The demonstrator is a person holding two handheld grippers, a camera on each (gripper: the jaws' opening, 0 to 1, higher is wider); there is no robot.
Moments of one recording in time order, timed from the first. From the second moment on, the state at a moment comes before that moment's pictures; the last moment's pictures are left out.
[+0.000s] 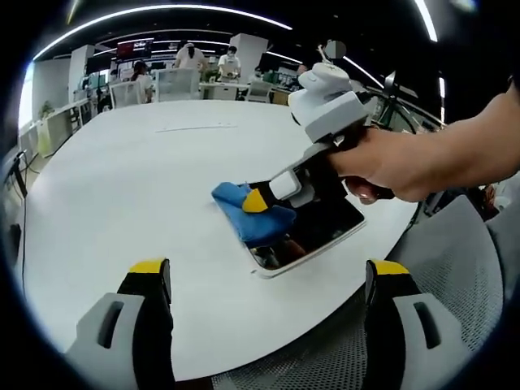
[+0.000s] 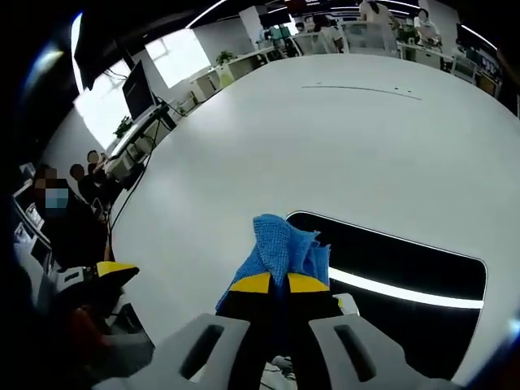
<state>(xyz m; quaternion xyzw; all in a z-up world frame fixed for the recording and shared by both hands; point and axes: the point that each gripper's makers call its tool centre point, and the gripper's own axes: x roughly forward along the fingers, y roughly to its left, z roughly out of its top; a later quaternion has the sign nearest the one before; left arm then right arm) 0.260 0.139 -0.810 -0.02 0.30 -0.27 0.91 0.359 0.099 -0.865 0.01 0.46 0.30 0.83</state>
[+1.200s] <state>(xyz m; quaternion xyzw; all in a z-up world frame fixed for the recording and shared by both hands) 0.264 0.143 -0.805 -0.02 0.28 -0.26 0.92 0.356 0.076 -0.864 -0.01 0.45 0.31 0.84</state>
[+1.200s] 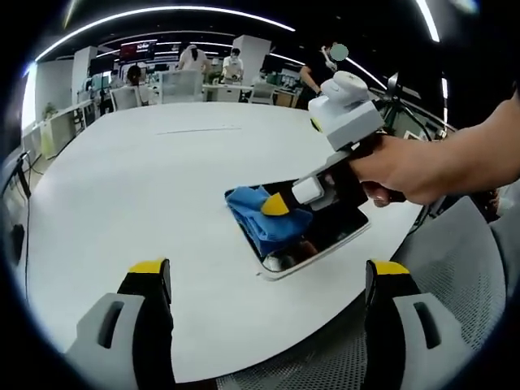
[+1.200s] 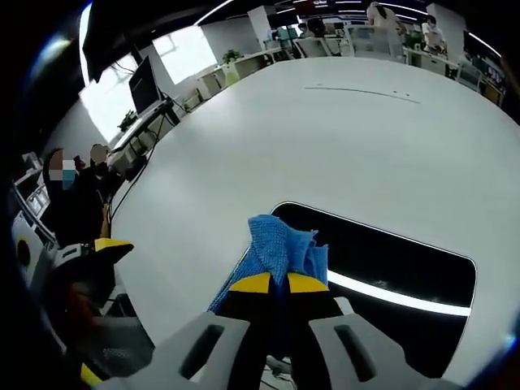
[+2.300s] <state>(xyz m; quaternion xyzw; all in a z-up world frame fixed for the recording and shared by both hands) 0.261 0.139 -0.796 -0.03 0.28 -0.28 0.92 0.358 -0.004 -0.865 -0.01 0.46 0.27 0.85</state>
